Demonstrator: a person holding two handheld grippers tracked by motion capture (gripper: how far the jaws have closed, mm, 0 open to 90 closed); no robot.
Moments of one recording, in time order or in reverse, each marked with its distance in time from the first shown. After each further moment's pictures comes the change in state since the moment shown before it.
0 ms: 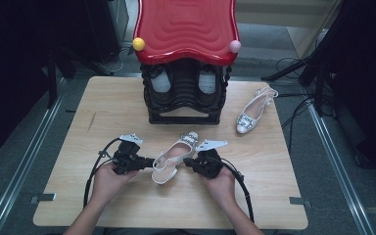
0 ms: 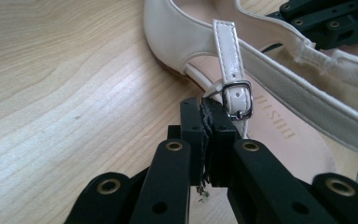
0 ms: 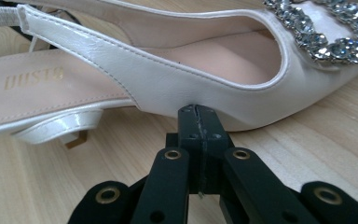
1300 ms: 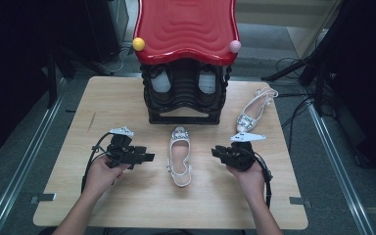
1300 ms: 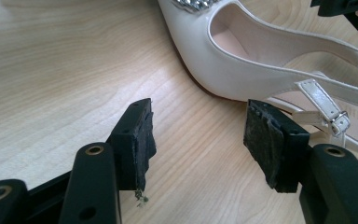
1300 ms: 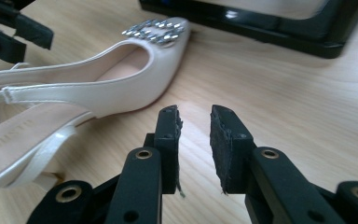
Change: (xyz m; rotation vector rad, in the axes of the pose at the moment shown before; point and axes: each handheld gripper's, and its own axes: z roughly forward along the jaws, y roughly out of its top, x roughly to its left) left arm 0.032 0.004 -0.011 -0.099 0.027 -0.022; right arm -0.052 -0.004 -0.079 -0.100 -0.125 0.088
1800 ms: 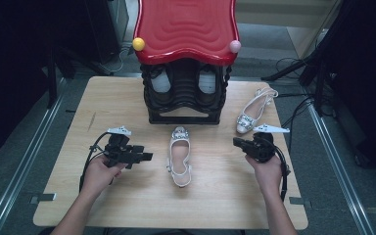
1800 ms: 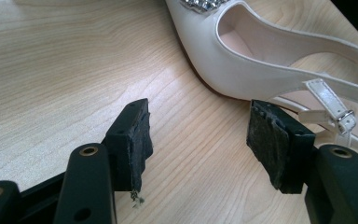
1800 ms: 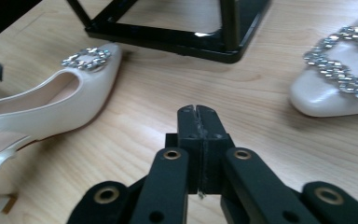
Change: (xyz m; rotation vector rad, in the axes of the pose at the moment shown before) left arm 0.004 -0.001 -0.001 0.004 0.003 -0.004; right arm -0.052 0.006 -0.026 -0.047 -0.080 0.118
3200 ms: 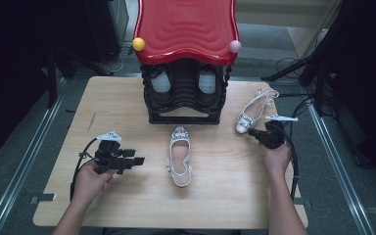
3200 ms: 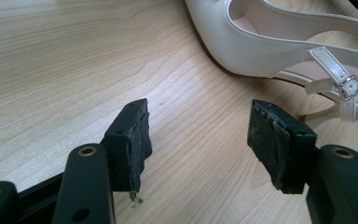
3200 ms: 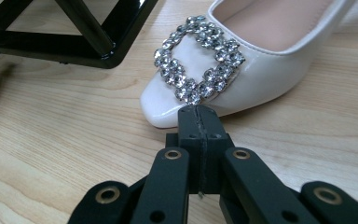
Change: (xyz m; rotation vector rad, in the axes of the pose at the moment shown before) left arm 0.001 -0.021 -0.021 -0.024 0.050 0.009; right arm -0.080 0.009 0.024 0.039 -0.142 0.087
